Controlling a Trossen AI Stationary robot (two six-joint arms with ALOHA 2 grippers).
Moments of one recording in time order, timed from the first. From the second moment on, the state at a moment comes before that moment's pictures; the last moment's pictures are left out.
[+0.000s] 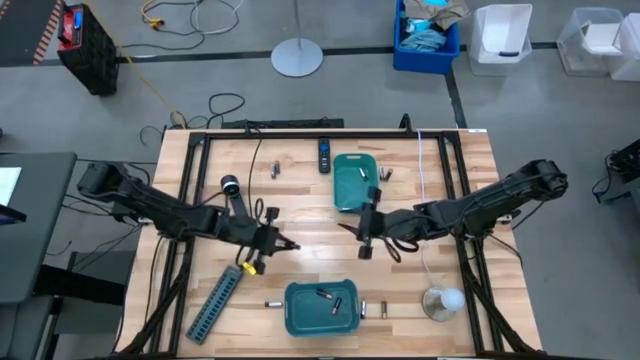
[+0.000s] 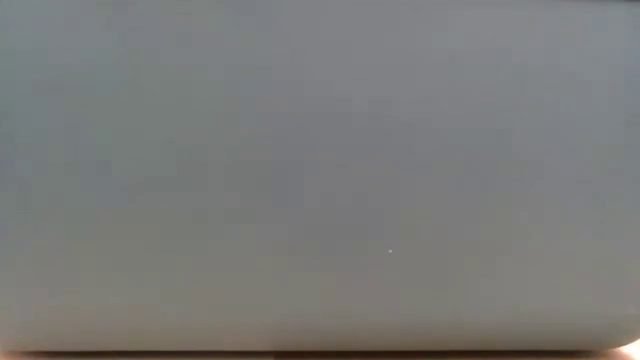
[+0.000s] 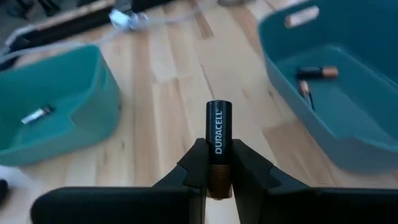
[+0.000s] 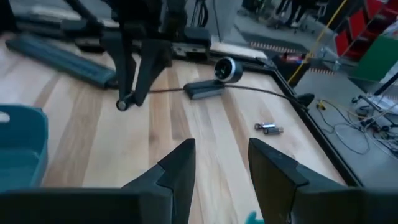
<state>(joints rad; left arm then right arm) -0.24 1.25 0.56 0.24 -0.18 0.21 0.28 1.34 0.82 0.15 0.53 -0.07</state>
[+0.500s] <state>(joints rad) -0.16 1.30 0.56 0.44 -0.19 0.19 0.27 1.04 0.45 0.46 0.58 -0.05</state>
